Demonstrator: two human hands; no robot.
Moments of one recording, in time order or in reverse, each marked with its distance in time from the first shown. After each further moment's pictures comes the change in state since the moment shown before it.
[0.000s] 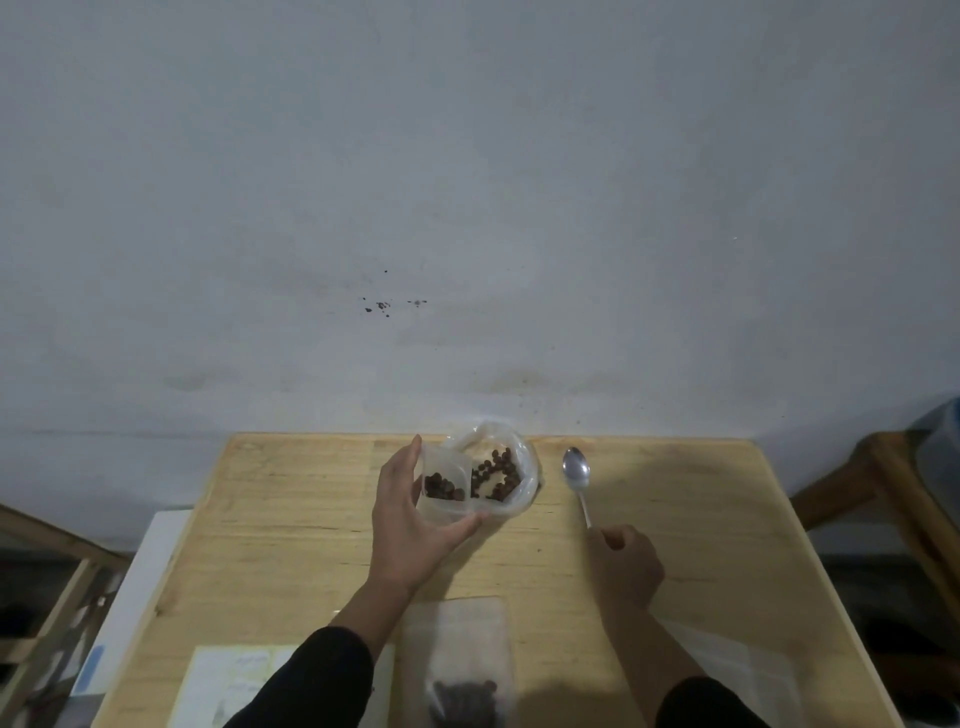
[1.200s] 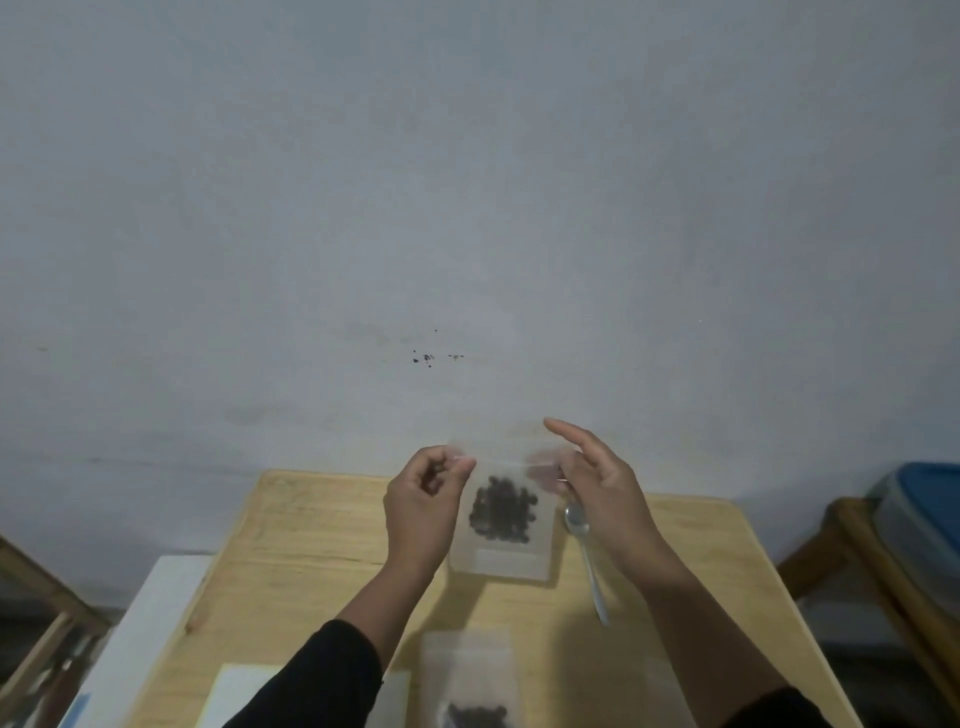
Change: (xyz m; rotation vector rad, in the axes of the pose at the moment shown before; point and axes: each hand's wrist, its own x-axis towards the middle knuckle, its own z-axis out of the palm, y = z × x) left_hand 0.003 0.071 -0.042 -0.525 0.162 -0.083; right_hand -0.072 -0.147 -0.087 0.448 -0.621 -0.644
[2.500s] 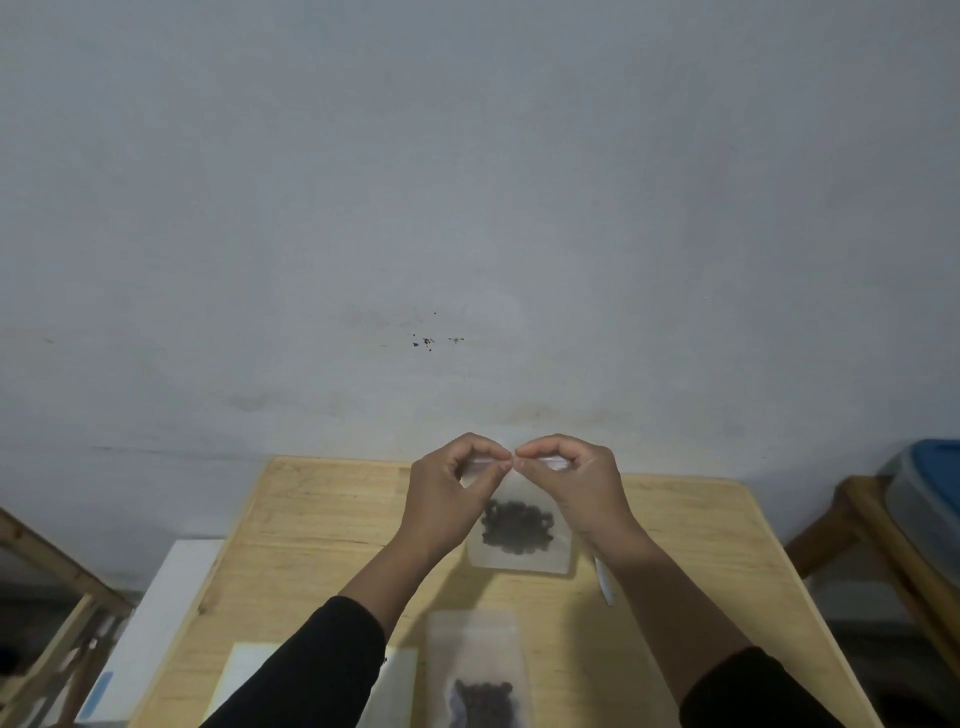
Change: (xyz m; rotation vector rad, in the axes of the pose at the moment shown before) left_hand -0.008 0.018 0.005 0.214 -0.296 0.187; right_hand 0.003 0.010 0.021 0.010 0.091 0.049
